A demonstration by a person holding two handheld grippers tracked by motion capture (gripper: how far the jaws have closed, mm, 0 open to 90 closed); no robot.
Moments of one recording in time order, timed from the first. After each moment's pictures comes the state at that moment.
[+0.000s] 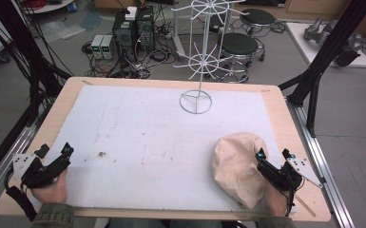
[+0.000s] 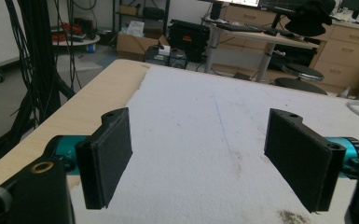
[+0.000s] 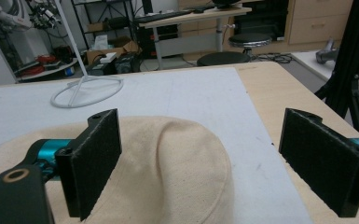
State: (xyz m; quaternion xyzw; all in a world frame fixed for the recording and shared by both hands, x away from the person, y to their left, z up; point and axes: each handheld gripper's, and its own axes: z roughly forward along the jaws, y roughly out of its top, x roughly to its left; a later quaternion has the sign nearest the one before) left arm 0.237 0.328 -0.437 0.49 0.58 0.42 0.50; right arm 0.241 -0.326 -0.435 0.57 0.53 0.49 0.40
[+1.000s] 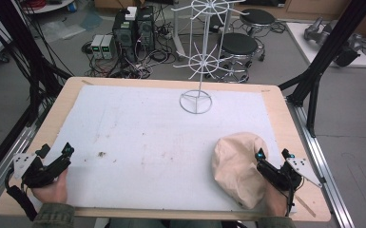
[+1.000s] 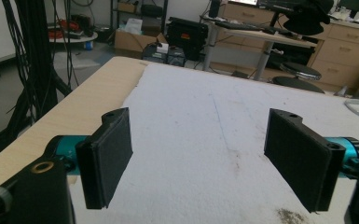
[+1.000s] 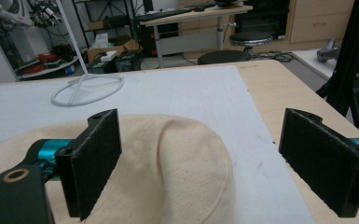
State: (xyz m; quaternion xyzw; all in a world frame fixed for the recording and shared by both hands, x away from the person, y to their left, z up) left arm 0.239 0.328 -0.438 0.49 0.58 0.41 0.50; right arm 0.242 -0.325 -0.435 0.57 0.53 0.49 0.40
